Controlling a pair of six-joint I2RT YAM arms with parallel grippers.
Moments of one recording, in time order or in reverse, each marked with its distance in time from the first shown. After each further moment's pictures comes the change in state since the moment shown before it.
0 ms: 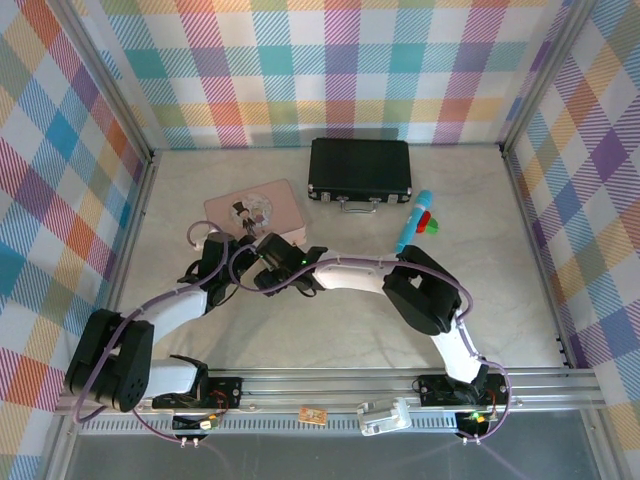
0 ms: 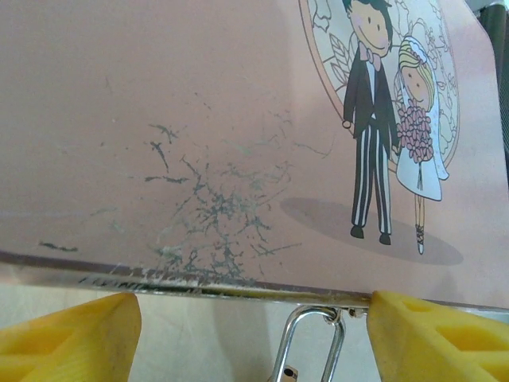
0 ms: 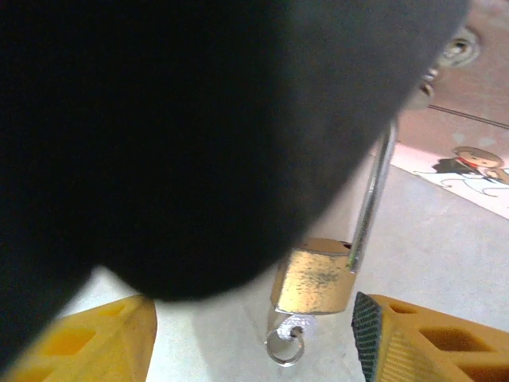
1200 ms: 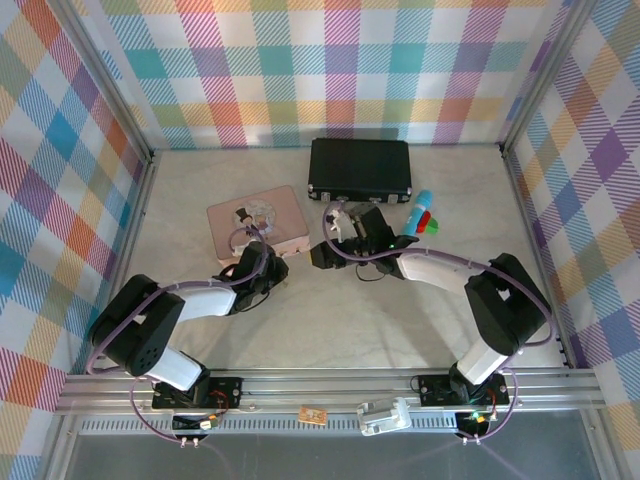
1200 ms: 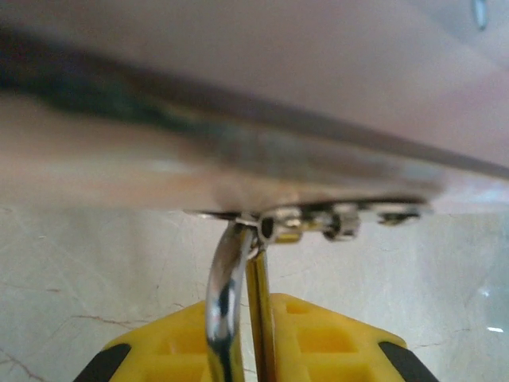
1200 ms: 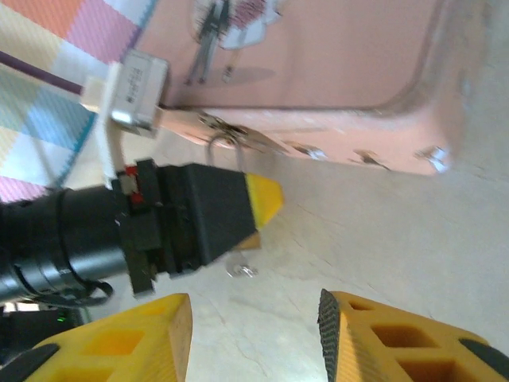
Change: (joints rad) left arm -0.256 0.209 0.031 0.085 -0.021 -0.067; right arm -0.373 -0.483 -0.534 0.264 -0.587 0.228
